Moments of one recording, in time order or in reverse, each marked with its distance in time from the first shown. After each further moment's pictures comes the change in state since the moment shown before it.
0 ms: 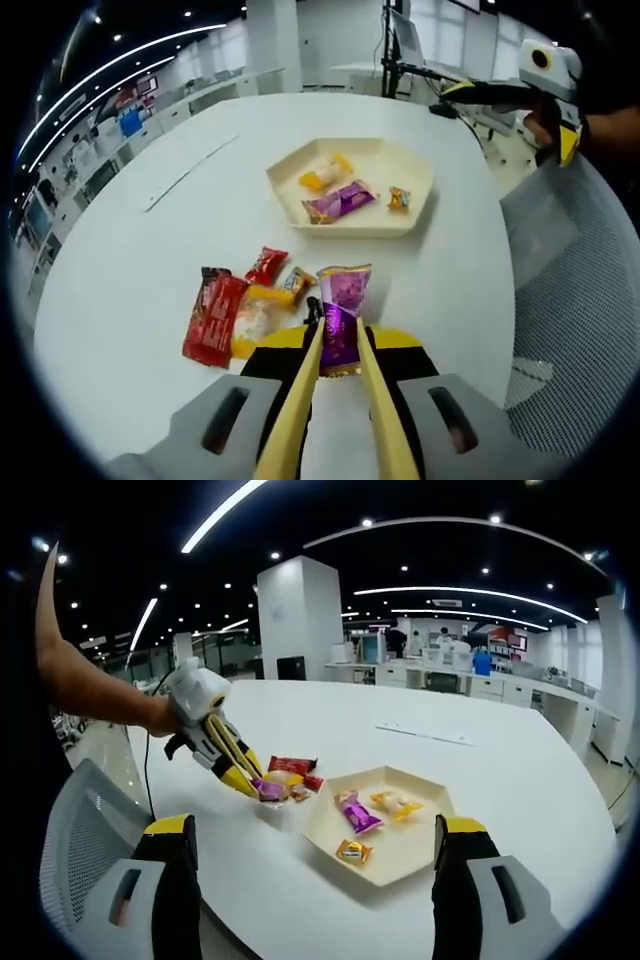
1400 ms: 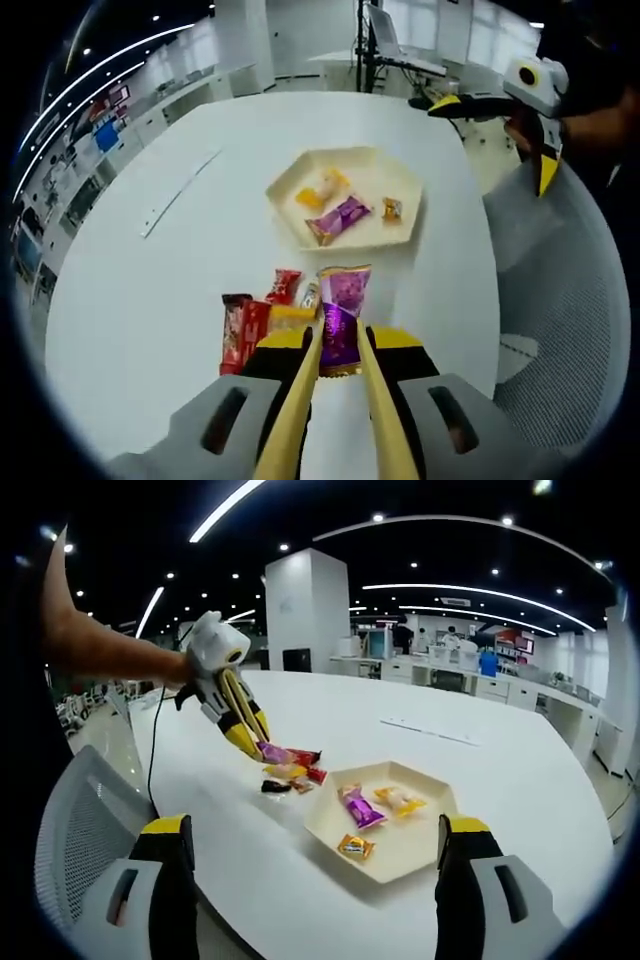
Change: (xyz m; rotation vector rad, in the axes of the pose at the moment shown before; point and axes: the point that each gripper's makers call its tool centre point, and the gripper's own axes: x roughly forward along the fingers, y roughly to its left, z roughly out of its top) left arm -0.024 0.015 0.032 0.090 0.059 -0.077; right arm 0.003 0.005 -0.006 -0.037 0.035 0.020
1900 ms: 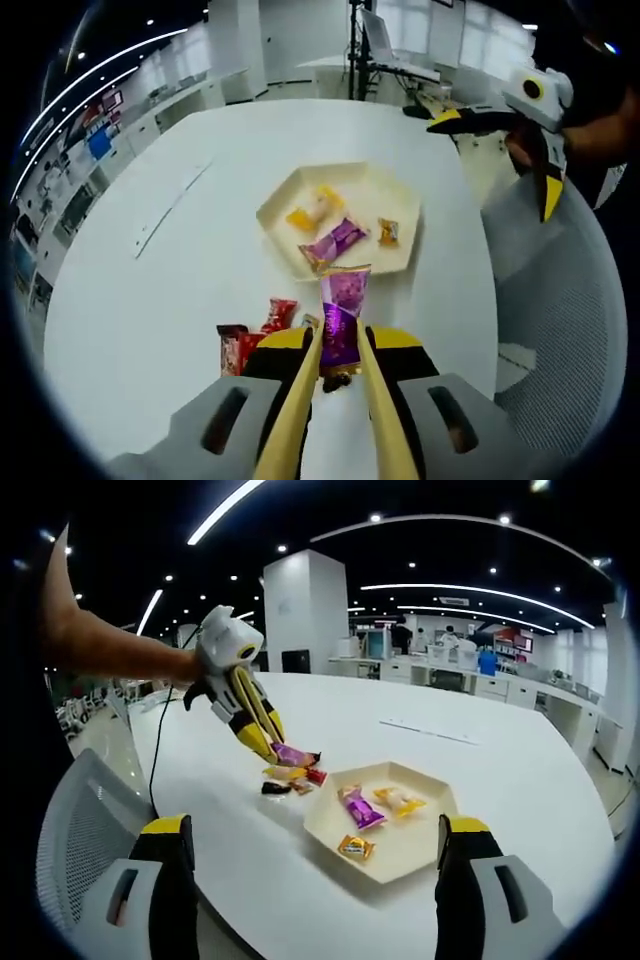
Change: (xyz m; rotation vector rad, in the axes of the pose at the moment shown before) left arm 0.014 -0.003 0.029 0.026 -0.022 -0.033; right arm -0.001 -0.001 0.001 0.012 -0.006 -0.005
